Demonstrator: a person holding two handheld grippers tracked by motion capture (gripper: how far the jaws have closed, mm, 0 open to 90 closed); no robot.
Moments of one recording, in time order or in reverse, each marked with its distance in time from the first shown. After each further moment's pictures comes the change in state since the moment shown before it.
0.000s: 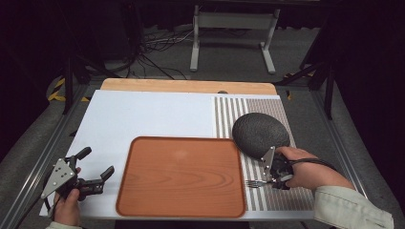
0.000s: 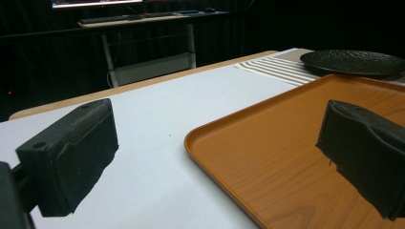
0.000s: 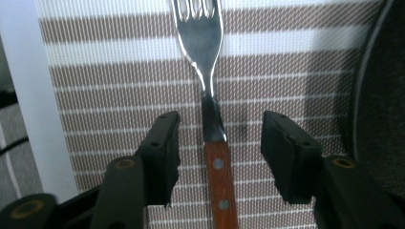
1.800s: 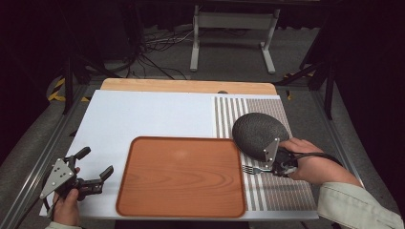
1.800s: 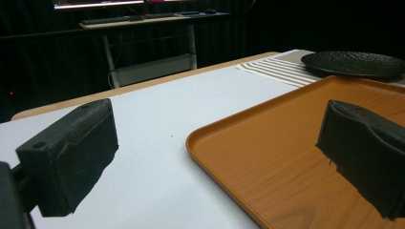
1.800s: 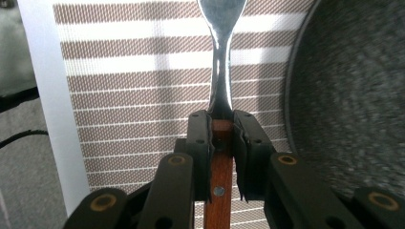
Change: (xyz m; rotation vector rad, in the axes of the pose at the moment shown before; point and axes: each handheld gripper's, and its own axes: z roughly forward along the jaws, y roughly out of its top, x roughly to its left) left arm 0.001 0.001 -0.002 -0.004 0.005 -0.002; right arm -0.002 0.005 -0.043 -0.039 -0.078 -0.004
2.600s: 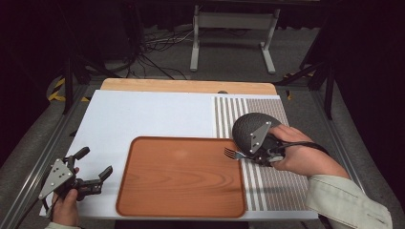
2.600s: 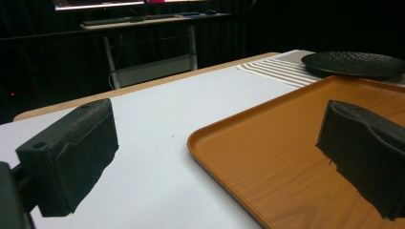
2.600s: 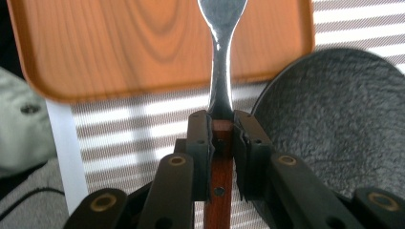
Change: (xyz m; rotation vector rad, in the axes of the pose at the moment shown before) left arm 0.001 0.000 -0.002 -0.002 0.000 0.003; right arm -0.008 0.049 -0.039 -0.159 -0.055 0.088
